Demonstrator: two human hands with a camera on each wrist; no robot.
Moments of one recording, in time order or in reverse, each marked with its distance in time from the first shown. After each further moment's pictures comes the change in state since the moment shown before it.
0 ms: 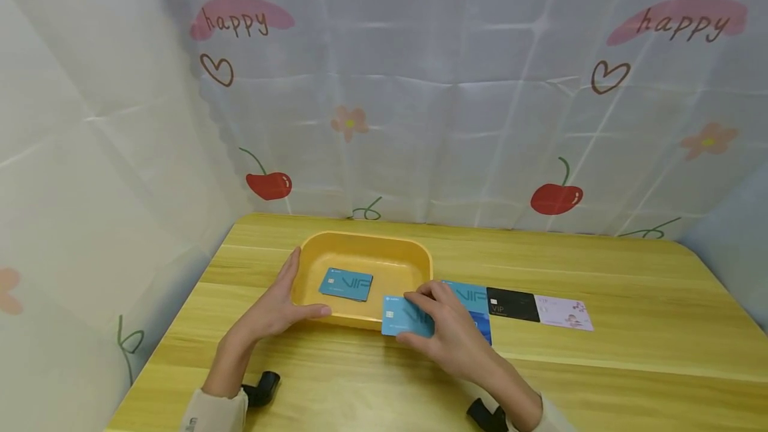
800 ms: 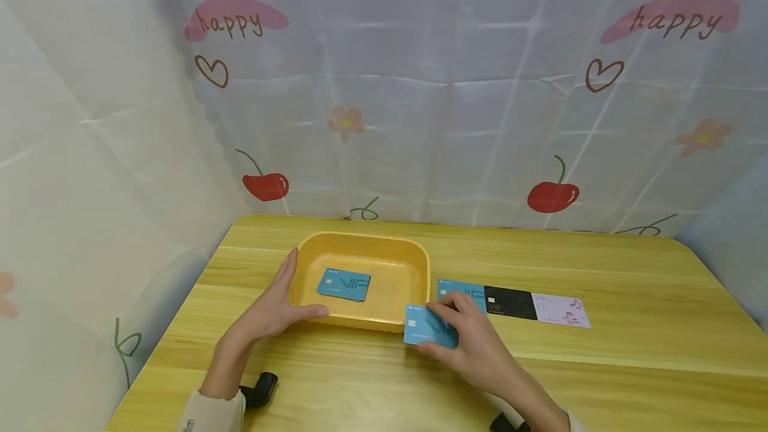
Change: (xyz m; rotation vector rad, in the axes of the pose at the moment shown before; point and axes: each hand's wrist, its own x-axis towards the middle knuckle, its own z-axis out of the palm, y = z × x) left_hand 0.000 0.000 0.001 -0.002 -0.001 0.000; right_hand -0.029 0.024 -0.010 -0.005 0.052 0.019
